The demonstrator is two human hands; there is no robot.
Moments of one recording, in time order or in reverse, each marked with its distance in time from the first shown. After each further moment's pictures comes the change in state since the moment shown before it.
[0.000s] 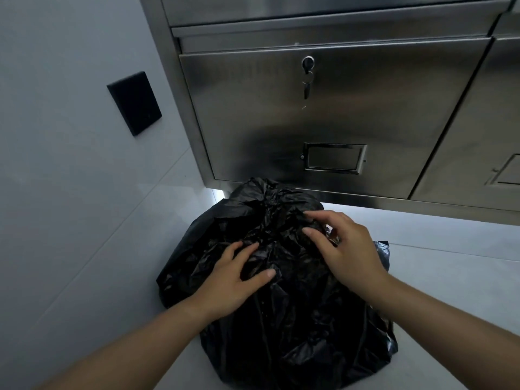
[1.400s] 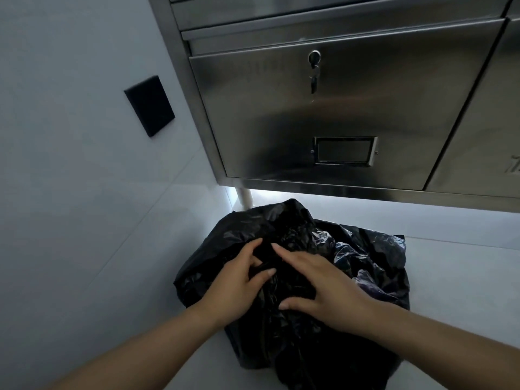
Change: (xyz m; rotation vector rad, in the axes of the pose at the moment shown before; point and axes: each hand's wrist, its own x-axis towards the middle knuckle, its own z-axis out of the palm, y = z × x) left_hand -0.032 0.022 -0.007 -0.060 0.126 0.068; right_hand -0.048 -0.011 0.029 -0.052 -0.665 -0.069
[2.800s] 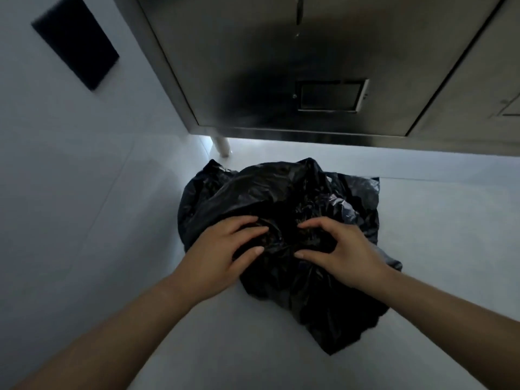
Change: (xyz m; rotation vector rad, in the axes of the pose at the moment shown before) left_hand -0.007 0.015 -0.032 0.341 -0.205 0.307; right_hand -0.031 -0.003 -0.031 0.310 0.204 0.395
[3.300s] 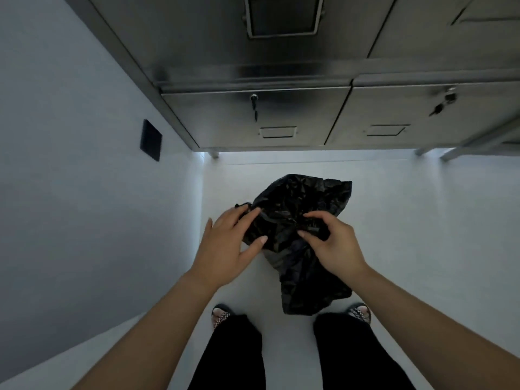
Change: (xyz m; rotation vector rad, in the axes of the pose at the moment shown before) left_hand -0.041 0.220 -0.275 -0.048 -0.231 -0.184; right_hand -0.128 -0.298 -0.163 0.115 0.289 0.399
